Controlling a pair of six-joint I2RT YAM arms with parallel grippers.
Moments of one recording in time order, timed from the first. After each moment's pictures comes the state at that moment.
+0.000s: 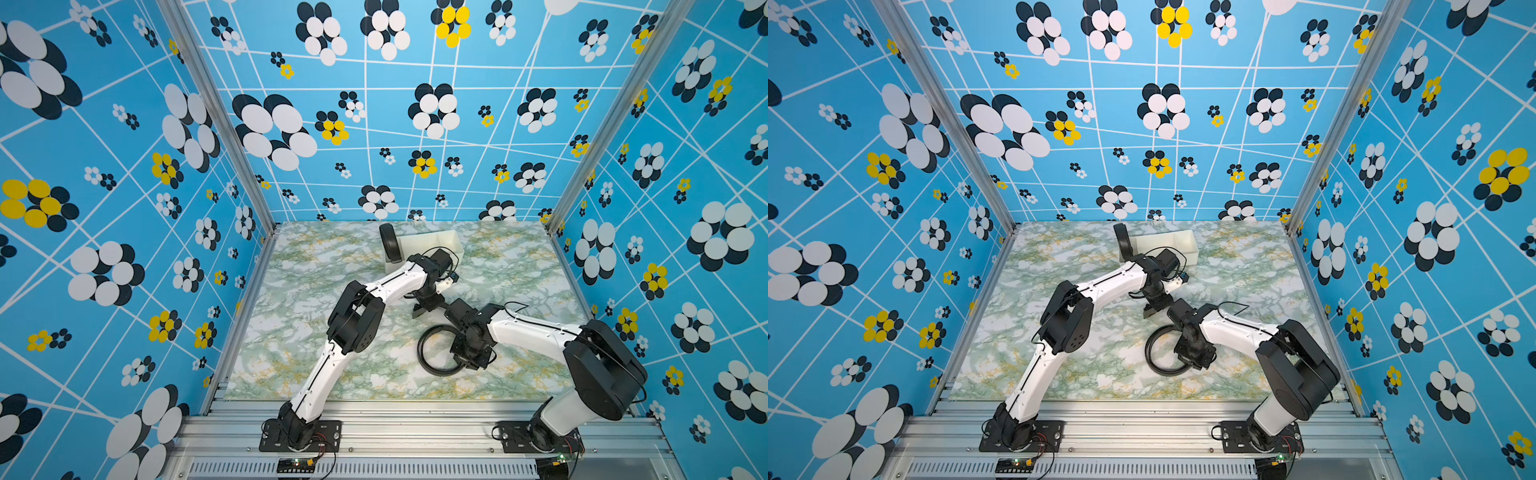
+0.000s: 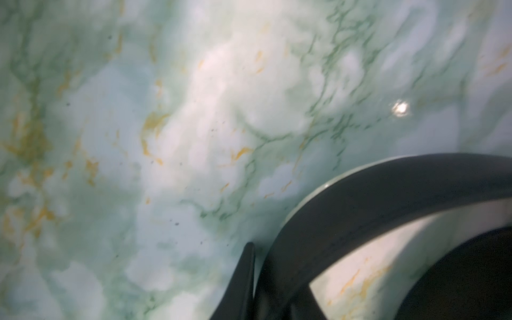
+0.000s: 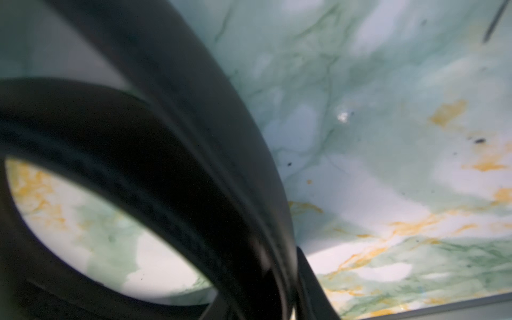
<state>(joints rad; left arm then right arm) -0.72 2.38 2.00 -0.96 0.08 0.26 0.68 1.60 0.87 -0.83 -0.06 1.14</state>
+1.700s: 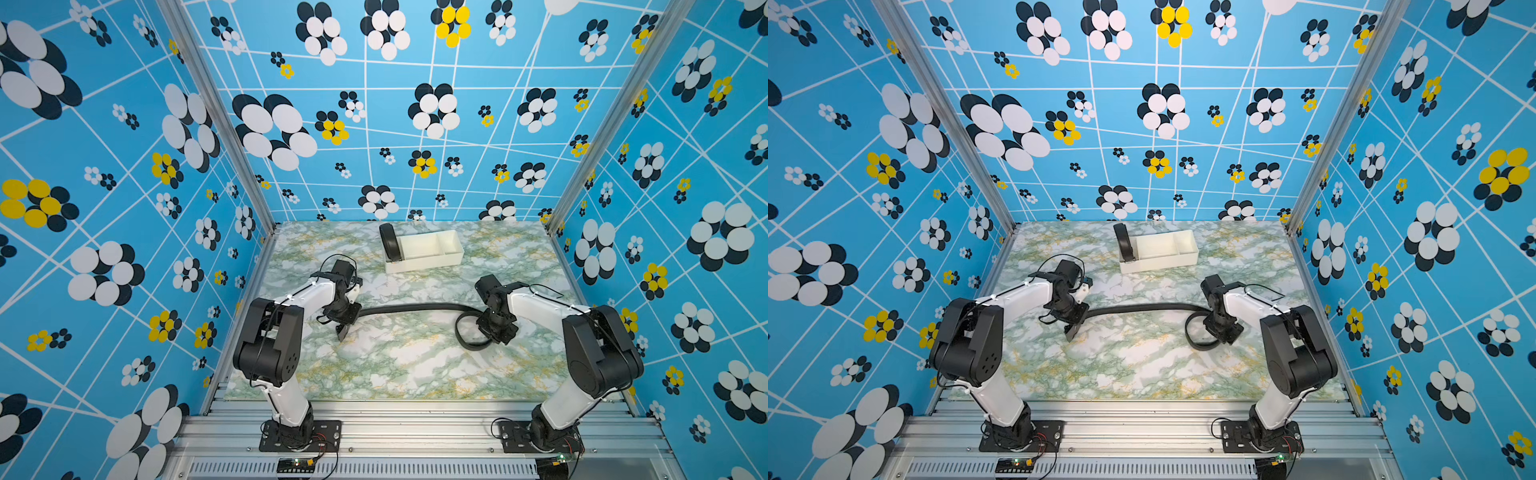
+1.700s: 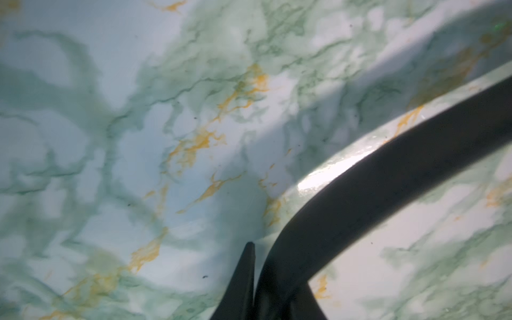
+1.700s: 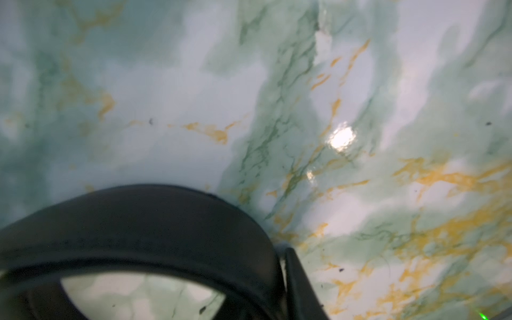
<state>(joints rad) -0.27 1.74 1.07 -0.75 0.10 0.11 0.33 1.68 0.97 -0.86 0.14 1.09</state>
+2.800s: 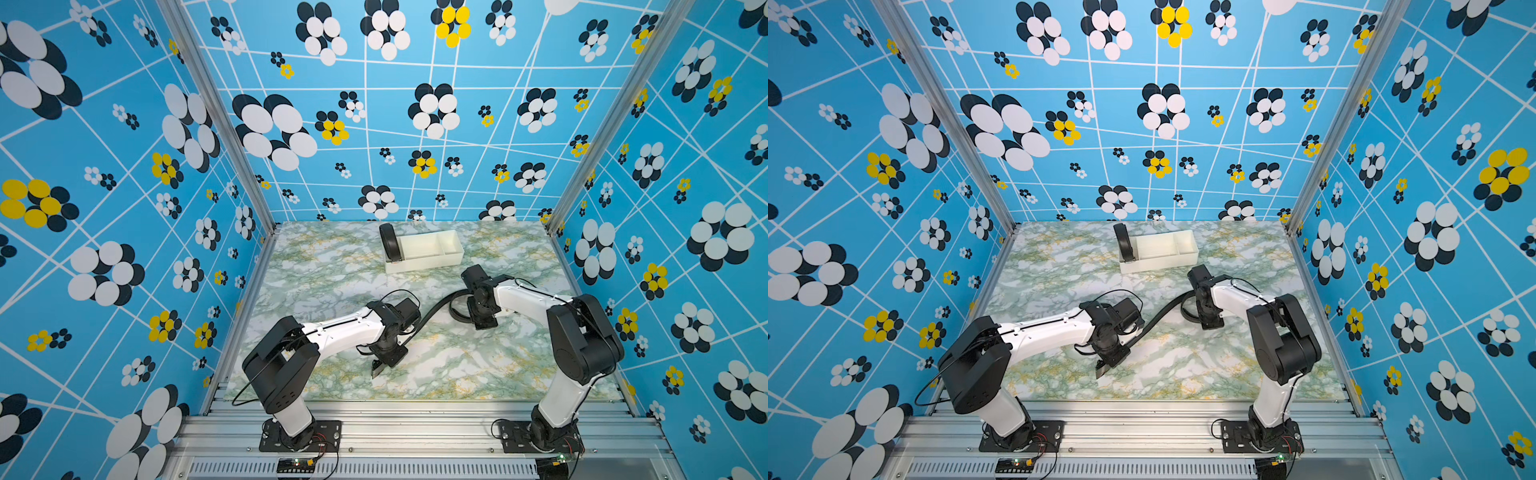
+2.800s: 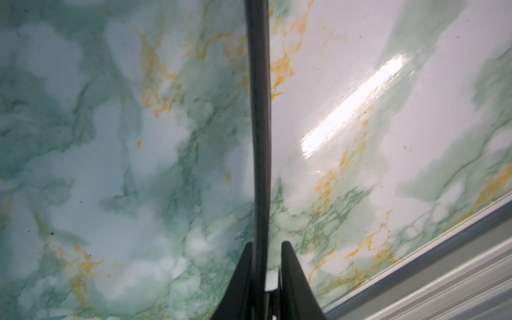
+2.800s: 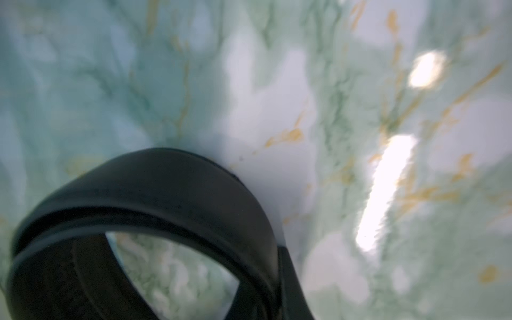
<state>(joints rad) -0.87 1.69 1.07 -0.86 0.05 -0.07 0.42 1.83 1.14 -0.68 0.17 1.82</state>
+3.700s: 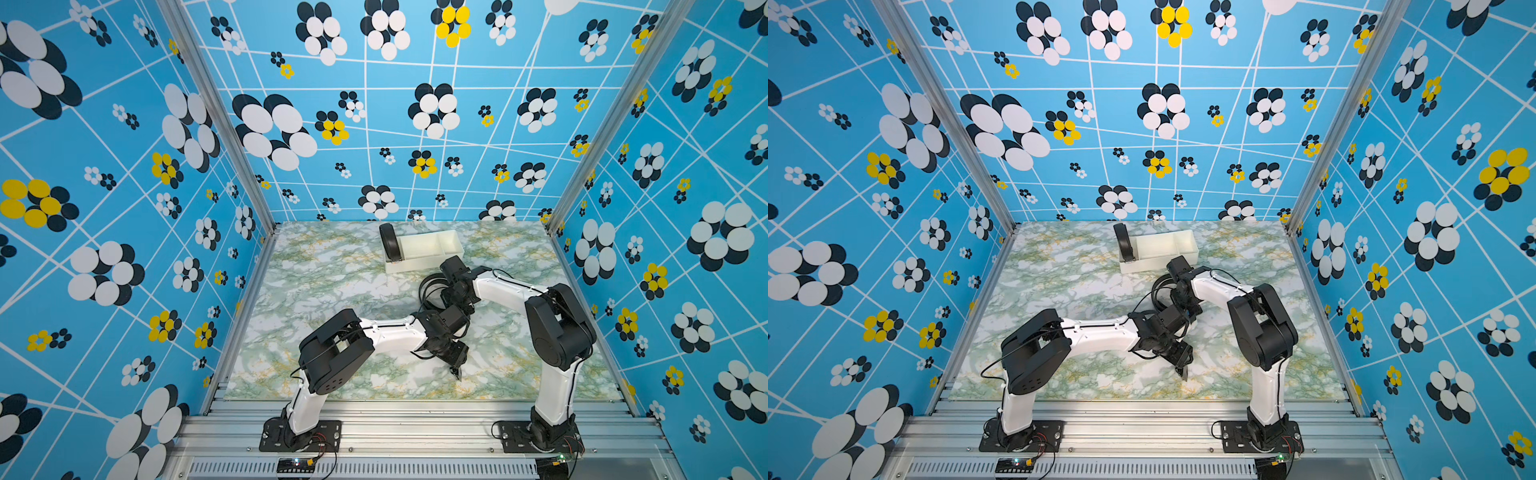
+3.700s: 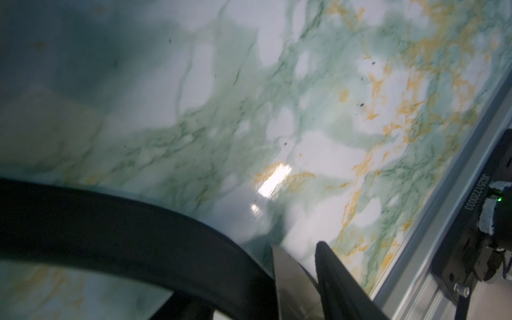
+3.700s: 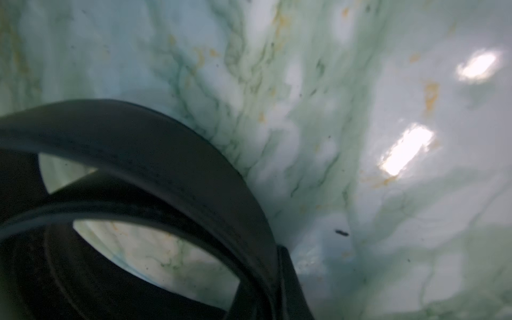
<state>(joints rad) -1.05 1.99 1.28 -0.32 0.23 -0.45 0.50 1.94 1.29 -0.68 0.02 1.60</state>
